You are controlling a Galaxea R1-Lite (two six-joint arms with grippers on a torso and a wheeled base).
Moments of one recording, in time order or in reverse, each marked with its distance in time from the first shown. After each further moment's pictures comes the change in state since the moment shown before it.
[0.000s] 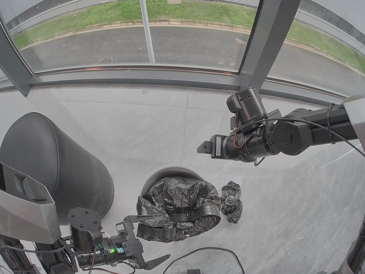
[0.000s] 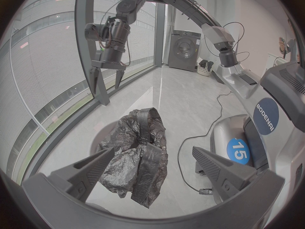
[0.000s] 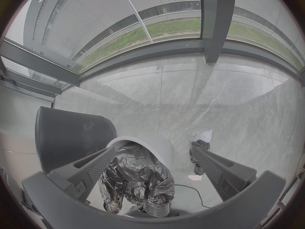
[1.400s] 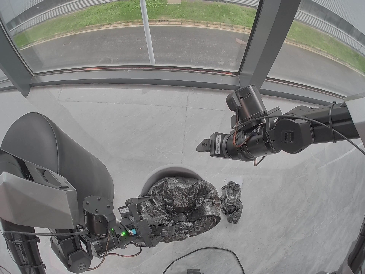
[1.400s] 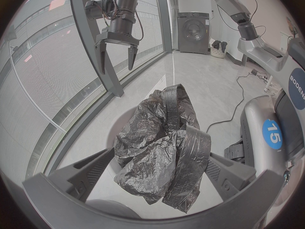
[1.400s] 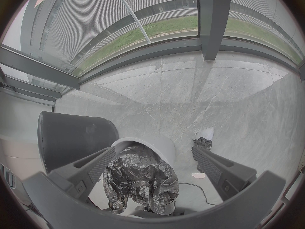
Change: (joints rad) left arm 0.073 0.140 -0.172 -0.004 0.136 0.109; right arm 0.006 -0.005 -0.018 0.026 0.004 0.047
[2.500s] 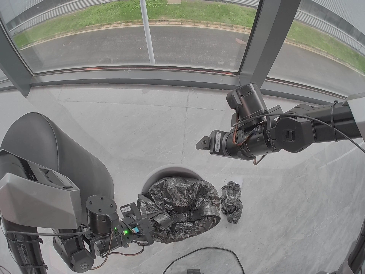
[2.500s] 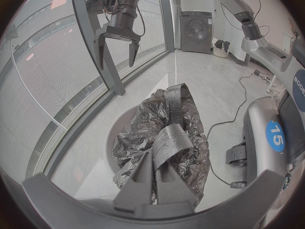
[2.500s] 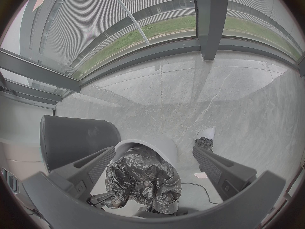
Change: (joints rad) left arm -0.006 0.018 -0.025 0.000 0.024 -0.018; right arm 0.004 -0.008 -0.004 0.000 -0.002 0.028
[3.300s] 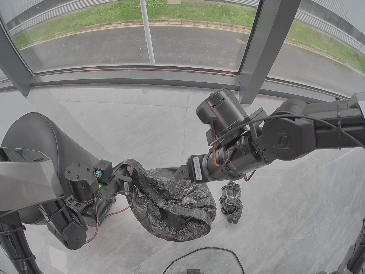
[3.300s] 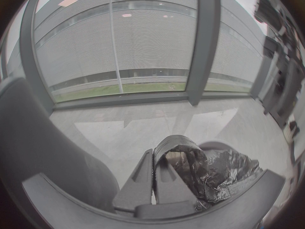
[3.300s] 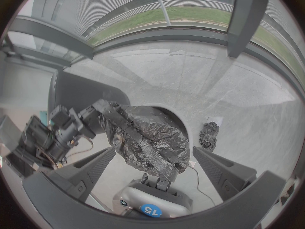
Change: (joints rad) left arm 0.165 -0.093 -0.183 0.002 0.304 -0.725; right arm 0.176 -0.009 -0.100 0.279 0.000 -0.089
